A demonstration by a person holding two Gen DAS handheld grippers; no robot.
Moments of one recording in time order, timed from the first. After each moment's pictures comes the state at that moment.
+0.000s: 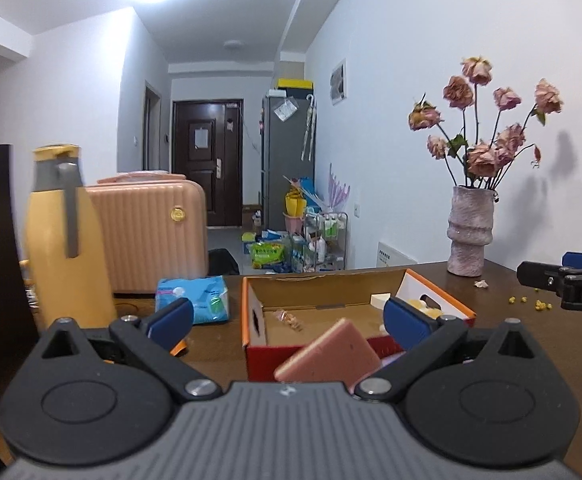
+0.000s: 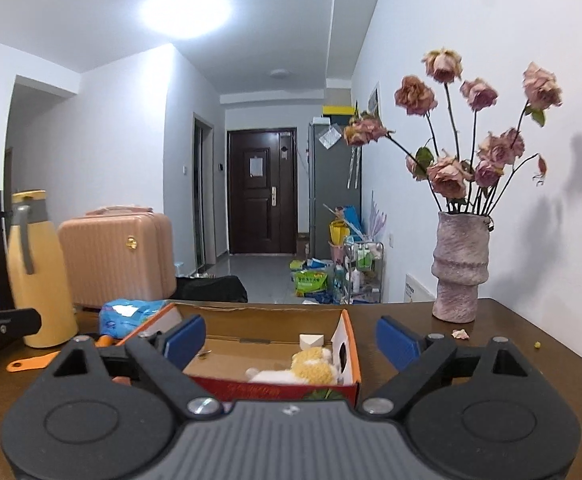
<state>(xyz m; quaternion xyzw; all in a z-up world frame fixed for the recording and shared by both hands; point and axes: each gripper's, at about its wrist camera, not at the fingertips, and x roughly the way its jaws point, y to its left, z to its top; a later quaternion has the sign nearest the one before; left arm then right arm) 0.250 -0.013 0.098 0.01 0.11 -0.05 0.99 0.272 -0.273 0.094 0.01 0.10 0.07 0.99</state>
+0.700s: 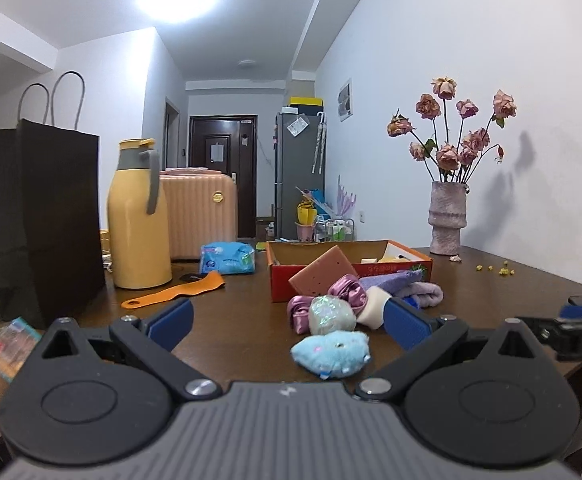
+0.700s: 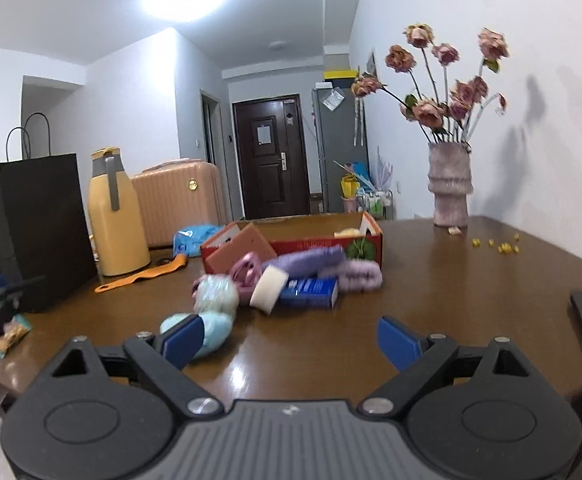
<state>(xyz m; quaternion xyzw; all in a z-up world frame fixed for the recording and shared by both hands) 0.038 0.009 0.052 0.01 0.09 -0.03 1.00 0.044 -0.243 0.025 0.07 0.16 0.08 0.98</state>
